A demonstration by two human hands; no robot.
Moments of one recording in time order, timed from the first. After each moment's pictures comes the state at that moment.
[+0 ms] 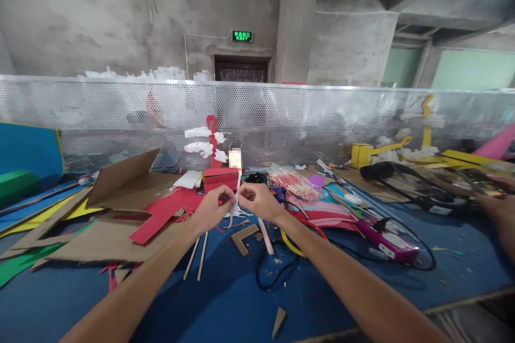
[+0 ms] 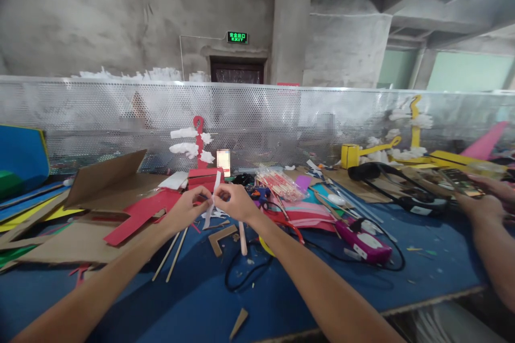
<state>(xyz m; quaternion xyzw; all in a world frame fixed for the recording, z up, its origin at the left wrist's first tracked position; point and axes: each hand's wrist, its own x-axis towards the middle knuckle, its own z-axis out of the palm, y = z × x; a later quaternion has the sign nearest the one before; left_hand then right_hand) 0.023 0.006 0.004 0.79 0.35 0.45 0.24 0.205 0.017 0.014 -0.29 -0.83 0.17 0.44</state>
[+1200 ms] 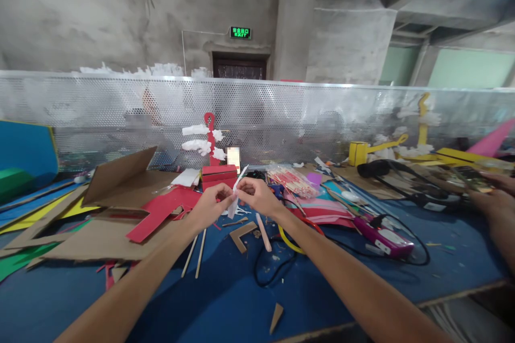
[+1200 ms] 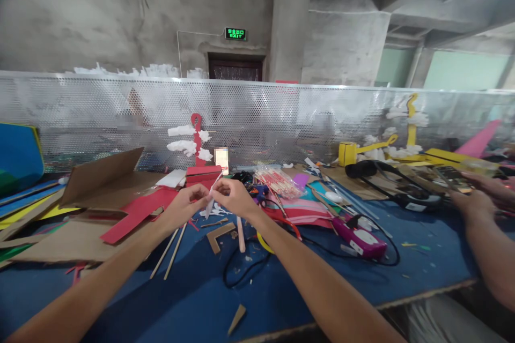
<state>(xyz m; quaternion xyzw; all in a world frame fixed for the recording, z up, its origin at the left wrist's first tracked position) 0.026 0.002 0.010 0.78 0.34 0.45 0.26 0.207 0.015 0.019 -0.29 -0.80 0.28 0.45</state>
